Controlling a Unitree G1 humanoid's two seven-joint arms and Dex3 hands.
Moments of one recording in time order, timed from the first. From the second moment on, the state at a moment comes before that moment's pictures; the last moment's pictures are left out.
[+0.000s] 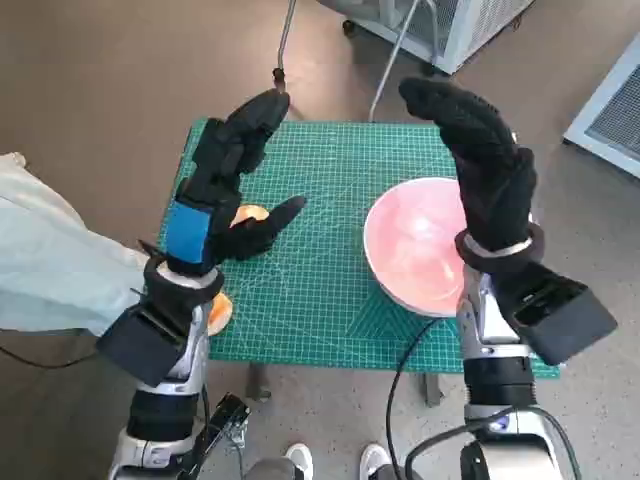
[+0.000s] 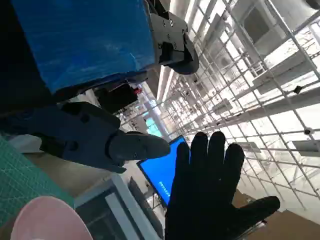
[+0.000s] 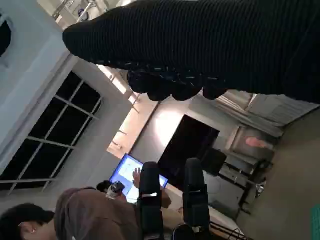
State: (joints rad) left arm -0.47 0.15 0.02 0.09 -0.07 -0.48 -0.22; right arm -0.73 -0.09 -0.08 0.48 0.23 -0.77 0.37
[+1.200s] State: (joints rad) left arm -0.48 0.15 0.04 0.11 -0.08 -0.49 -0.23; right arm -0.73 -0.20 -0.22 0.67 0.27 -0.85 0.38
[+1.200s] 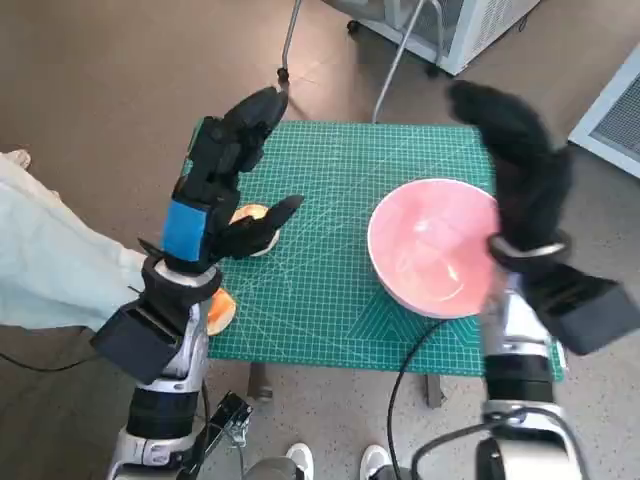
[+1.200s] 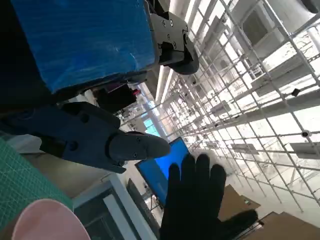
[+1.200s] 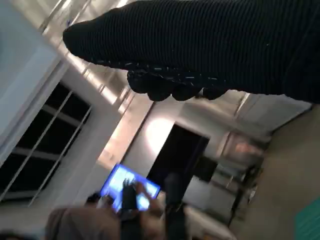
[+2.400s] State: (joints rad) left arm -0.47 0.15 0.04 0.13 -0.08 -0.51 -0.21; right arm -0.69 -0.25 -0.33 1.24 0.13 -0.82 0.02
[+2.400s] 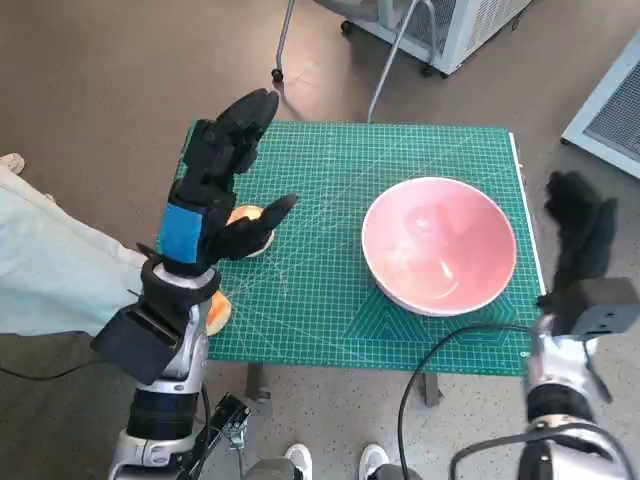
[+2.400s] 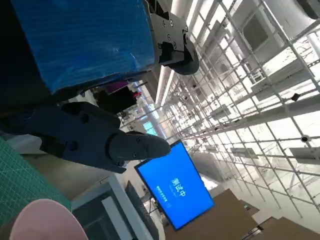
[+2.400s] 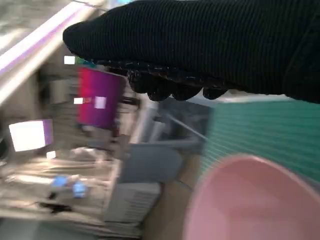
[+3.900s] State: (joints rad) left arm -0.41 0.20 0.06 0.06 -0.08 -0.47 -0.22; right arm -0.95 0.01 -0.47 1.30 0.25 -0.59 0.08
